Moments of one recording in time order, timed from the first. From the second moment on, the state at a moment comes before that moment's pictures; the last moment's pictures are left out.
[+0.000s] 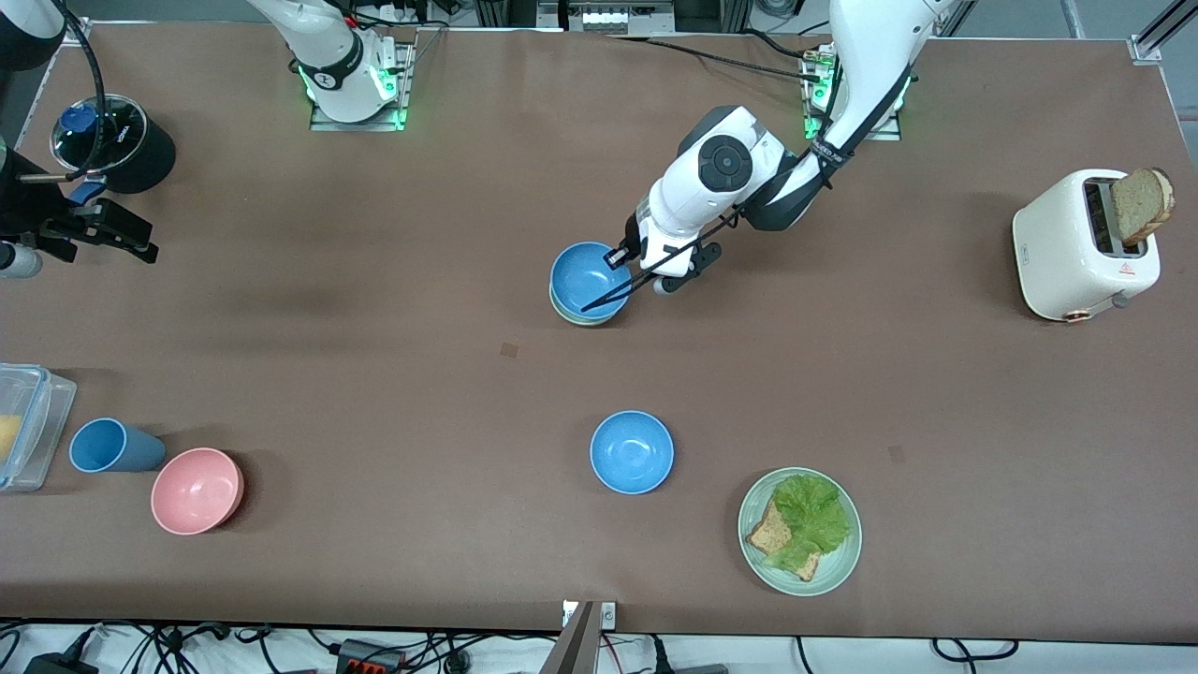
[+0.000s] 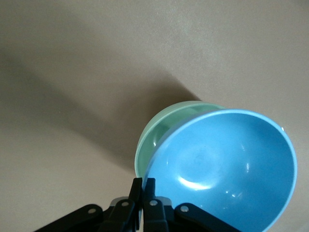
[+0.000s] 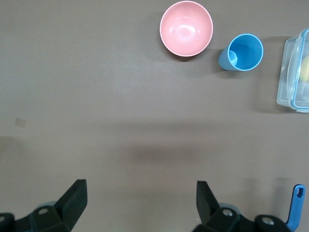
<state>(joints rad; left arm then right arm) -0.14 0.49 -0.67 -2.05 -0.09 2.61 -1.37 -0.05 0.02 0.01 -1.66 -0.02 1.70 -0.05</state>
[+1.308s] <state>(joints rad) -0.16 0.50 -0.63 -2.02 -0.07 2.62 -1.42 -0.05 0.02 0.01 -1.66 -0.02 1.70 -0.05</state>
